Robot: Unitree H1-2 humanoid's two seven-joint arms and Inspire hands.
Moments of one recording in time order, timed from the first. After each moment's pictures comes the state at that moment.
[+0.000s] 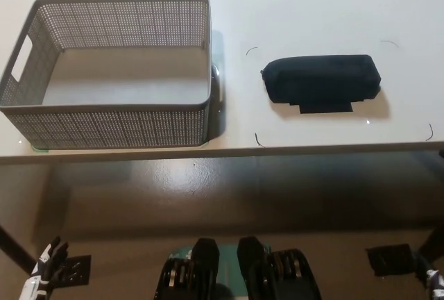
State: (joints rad) left_arm 0.20 0.22 0.13 0.14 -0.04 -0.34 -0.05; right_arm 0.34 -0.20 -0.04 -0.06 -0.12 -0.32 -0.02
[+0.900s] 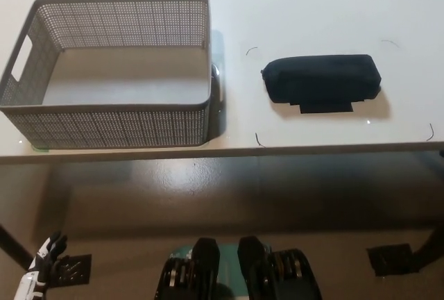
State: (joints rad) left_arm 0.20 0.24 0.13 0.14 -0.04 -0.41 -0.08; right_arm 0.10 -0.48 -0.23 -0.54 -0.28 -0.18 0.08
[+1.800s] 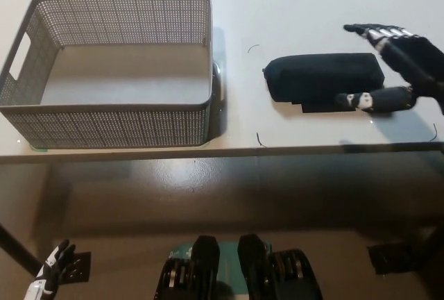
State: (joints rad) left_arm 0.21 0.24 0.11 0.14 -0.05 -0.41 -0.11; right_arm -0.72 -0.57 0.32 0.02 -0.61 0.16 0.47
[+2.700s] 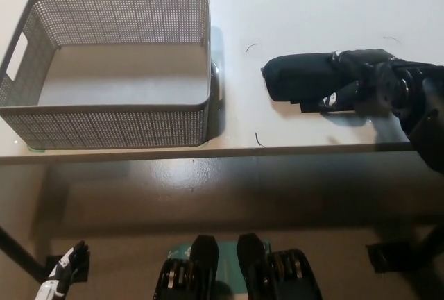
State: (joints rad) left_arm 0.21 0.24 0.08 0.15 -0.03 -0.43 -0.12; right_arm -1.01 -0.39 0.53 0.69 -0.76 0.22 0.50
